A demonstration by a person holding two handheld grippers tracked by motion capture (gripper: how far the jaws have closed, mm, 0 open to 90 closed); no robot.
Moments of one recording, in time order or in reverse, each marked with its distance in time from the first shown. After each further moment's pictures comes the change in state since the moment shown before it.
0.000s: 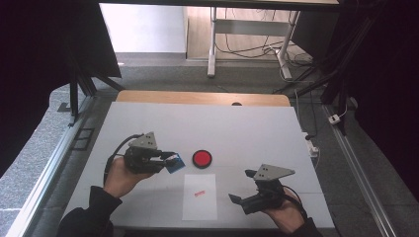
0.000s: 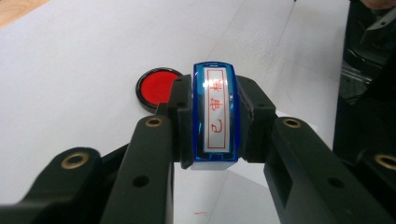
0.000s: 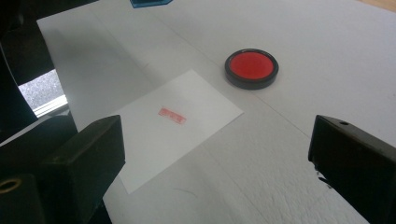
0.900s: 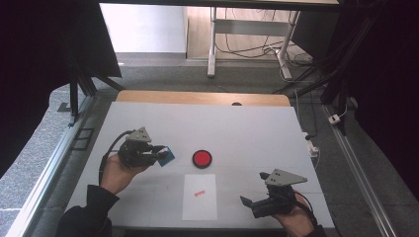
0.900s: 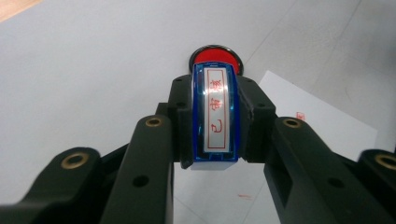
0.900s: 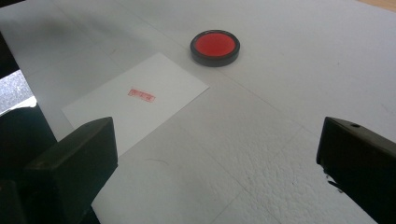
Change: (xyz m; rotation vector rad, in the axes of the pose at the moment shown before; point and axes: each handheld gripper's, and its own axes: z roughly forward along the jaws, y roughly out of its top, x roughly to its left) left arm 0.027 -0.015 -0.001 0.043 0.141 -0.115; right arm -0.005 -0.020 -0.021 0.004 -0.115 0.039
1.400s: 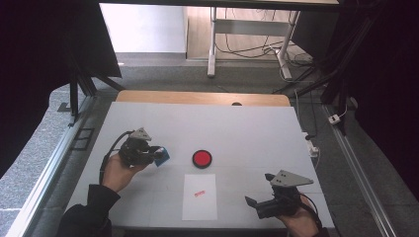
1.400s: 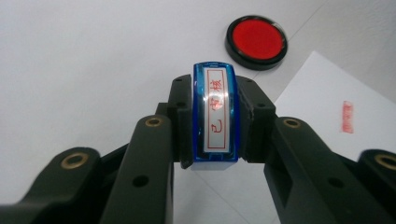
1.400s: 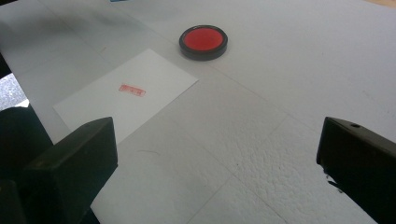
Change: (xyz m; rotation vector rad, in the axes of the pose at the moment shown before) left arm 0.020 -0.015 0.021 0.093 0.054 -0.089; right arm -0.005 -0.007 -0.008 0.004 -0.030 0.021
